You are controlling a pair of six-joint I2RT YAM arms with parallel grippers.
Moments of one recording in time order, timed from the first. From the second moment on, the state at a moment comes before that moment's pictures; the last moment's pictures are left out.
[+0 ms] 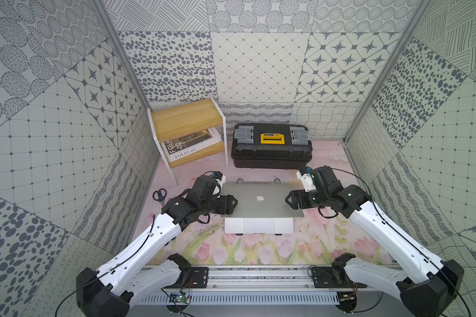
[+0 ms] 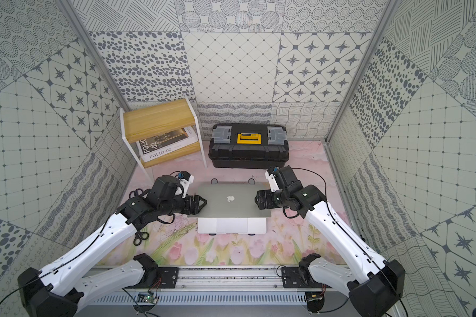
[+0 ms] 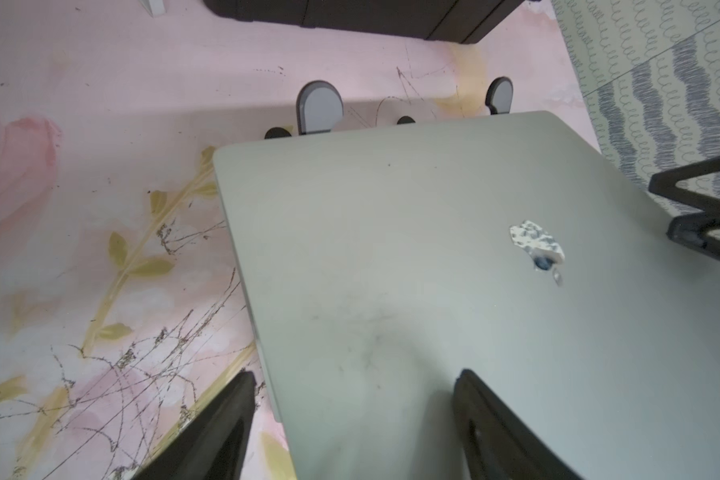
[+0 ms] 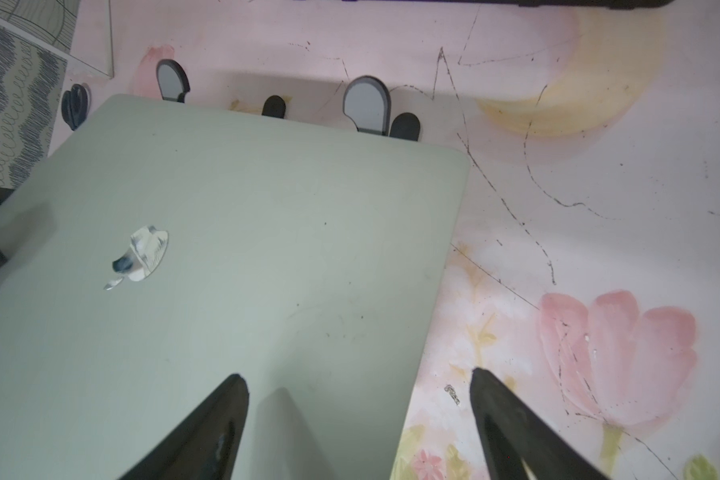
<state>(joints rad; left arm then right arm) -0.52 1.01 0.89 -0.71 0.14 -0.42 0.52 1.11 1.04 -0.89 -0.14 0.35</state>
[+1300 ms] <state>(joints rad) -0.43 1.11 0.71 -0.52 0.26 -0.45 0.45 1.17 0.82 -0.67 -0.16 0.40</state>
